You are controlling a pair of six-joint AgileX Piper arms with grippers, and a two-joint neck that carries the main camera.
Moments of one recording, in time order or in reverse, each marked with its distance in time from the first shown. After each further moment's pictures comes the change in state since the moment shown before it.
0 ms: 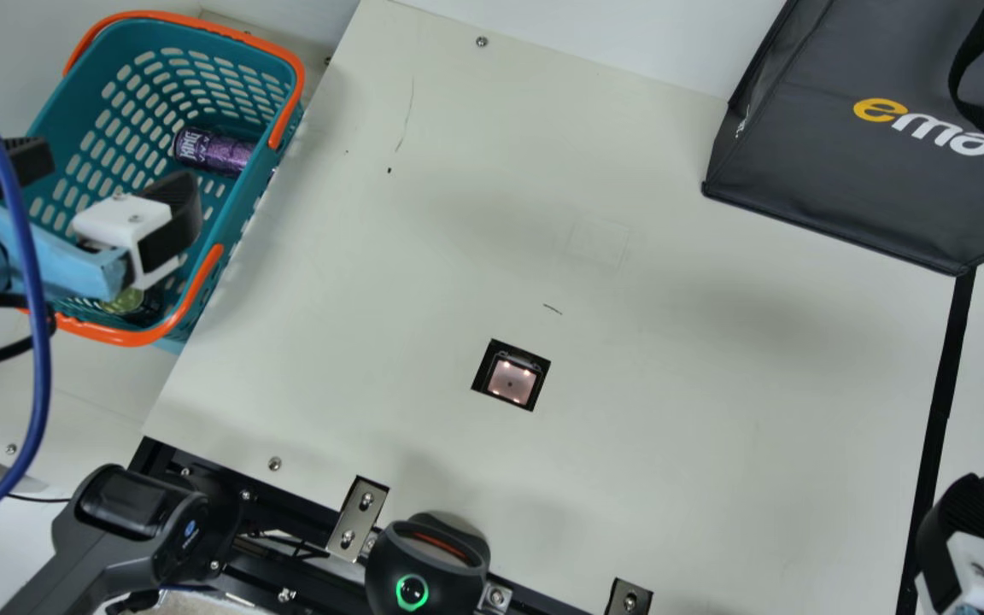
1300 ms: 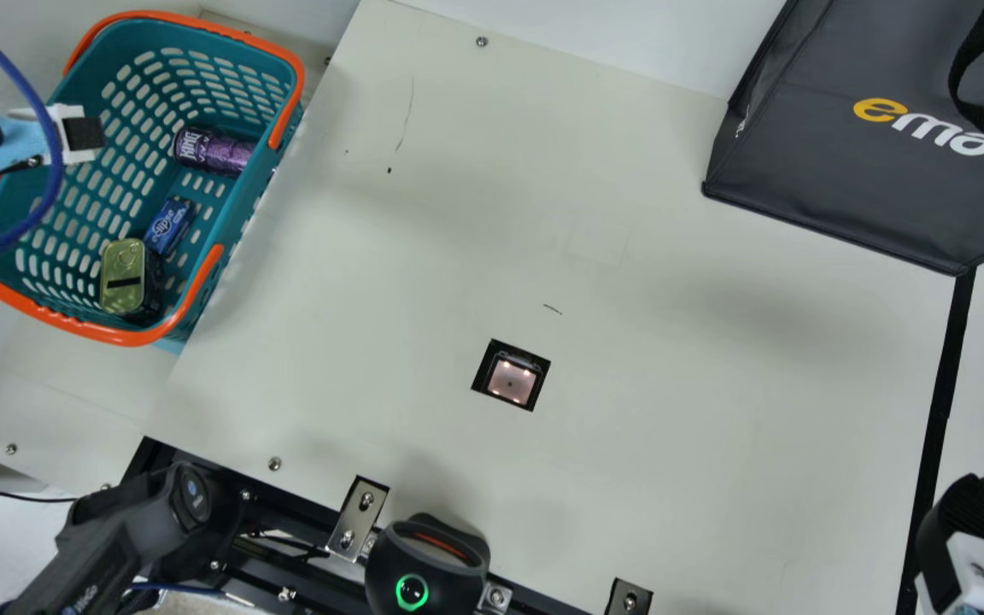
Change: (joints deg) left arm 36.9 21.1 -0.5 -11.8 -4.4 24.3; right arm 0.0 0.0 0.0 0.0 0.1 0.0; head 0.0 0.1
